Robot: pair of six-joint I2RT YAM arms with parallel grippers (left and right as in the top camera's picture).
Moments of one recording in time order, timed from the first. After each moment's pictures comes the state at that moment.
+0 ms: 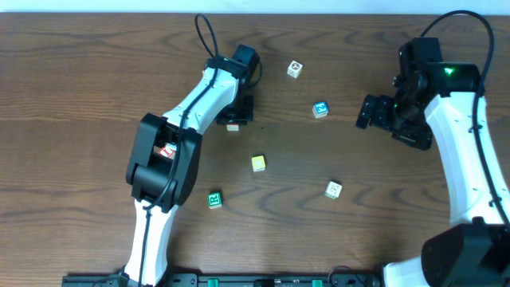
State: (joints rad) left arm -0.43 2.27 1.80 -1.06 0.01 -0.42; right arm 0.01 1.65 1.55 -1.37 -0.01 0.40
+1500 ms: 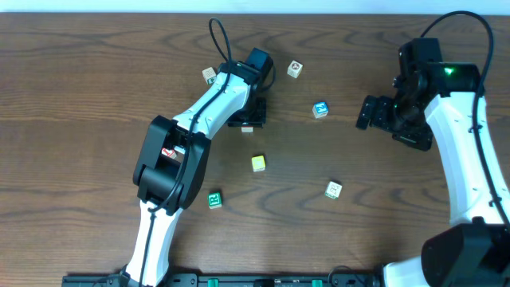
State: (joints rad) left arm -0.49 2.27 1.79 -0.99 0.03 -0.45; right arm 0.01 1.65 1.55 -1.37 -0.01 0.40
